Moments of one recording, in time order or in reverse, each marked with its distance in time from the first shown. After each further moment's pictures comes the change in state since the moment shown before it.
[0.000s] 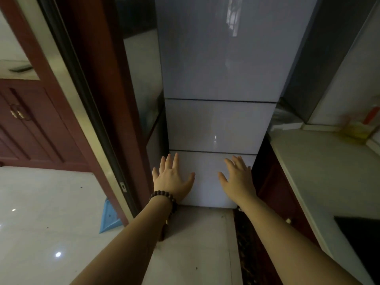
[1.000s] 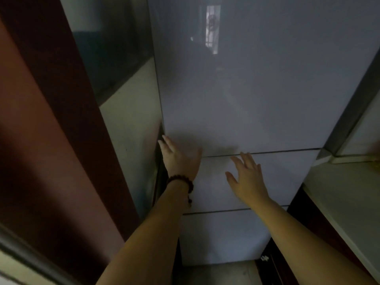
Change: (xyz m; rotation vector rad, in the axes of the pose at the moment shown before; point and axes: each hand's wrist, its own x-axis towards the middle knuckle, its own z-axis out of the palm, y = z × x) left_hand 0.390 0.000 -0.037 -0.594 0.270 -0.005; right_hand 0.317 -0.049 0.036 0.024 0.191 0.048
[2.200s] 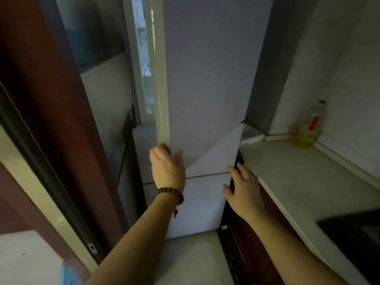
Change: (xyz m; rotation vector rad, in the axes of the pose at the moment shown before) left_hand -0.268 0.057 -0.031 -0.064 0.202 0.314; right_hand -0.265 0.056 -0.125 -0.089 0.033 0.140
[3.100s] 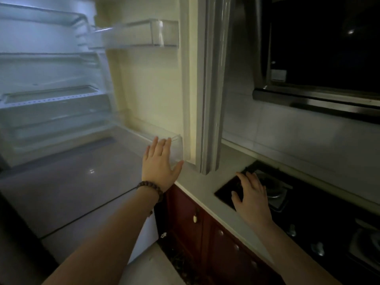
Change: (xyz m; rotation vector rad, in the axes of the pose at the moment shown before) left_hand -0.088 0.183 0.107 0.105 -0.594 0.721; right_hand -0.166 0.164 -0.157 -0.074 0.318 0.550
